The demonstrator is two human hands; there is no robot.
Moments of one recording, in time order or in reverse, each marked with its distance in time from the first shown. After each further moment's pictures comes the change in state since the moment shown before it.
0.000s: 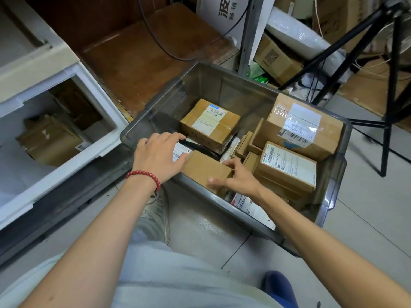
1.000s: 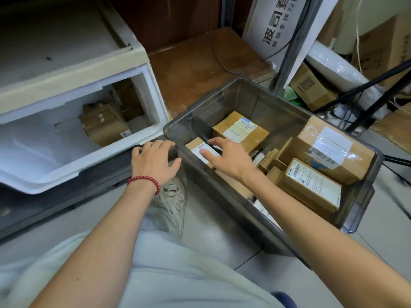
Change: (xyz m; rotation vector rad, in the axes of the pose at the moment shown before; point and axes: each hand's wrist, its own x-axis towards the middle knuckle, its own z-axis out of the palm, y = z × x) left_hand -0.063 -0.053 -0.009 -0.002 0.045 -0.335; right_hand 0.004 -0.097 0.037 -0.455 0.143 -0.421
